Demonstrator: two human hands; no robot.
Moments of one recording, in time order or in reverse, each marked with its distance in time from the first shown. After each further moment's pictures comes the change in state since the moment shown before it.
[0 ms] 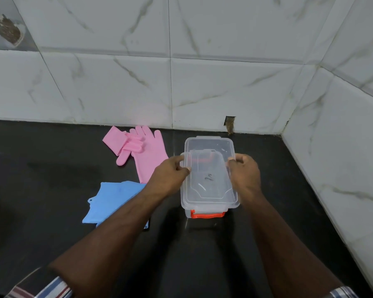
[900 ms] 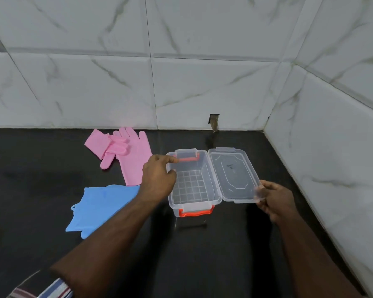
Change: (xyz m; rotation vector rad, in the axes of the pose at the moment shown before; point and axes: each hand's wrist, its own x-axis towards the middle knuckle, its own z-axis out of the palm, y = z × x) left_hand 0.015 -0.016 0.026 0.195 0.237 0.105; right_hand 0.028 0.109 -0.092 0.369 0.056 0.403
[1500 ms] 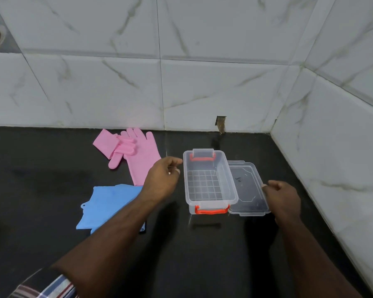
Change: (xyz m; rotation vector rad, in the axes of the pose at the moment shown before) left_hand 0.001 -0.013 -0.013 -0.168 -0.082 0.013; right_hand -0.026 -0.009 0.013 -0.592 0.229 -0.338
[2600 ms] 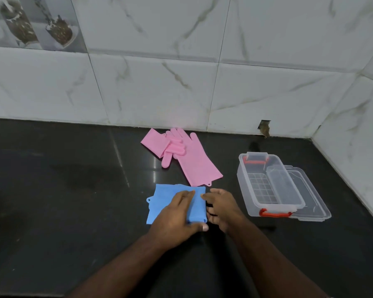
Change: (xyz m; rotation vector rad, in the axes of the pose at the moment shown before) left_hand -0.074 -0.125 -0.112 0.305 -0.330 0.089; right_hand -0.191 -0.137 0.194 0.557 -0.695 0.394
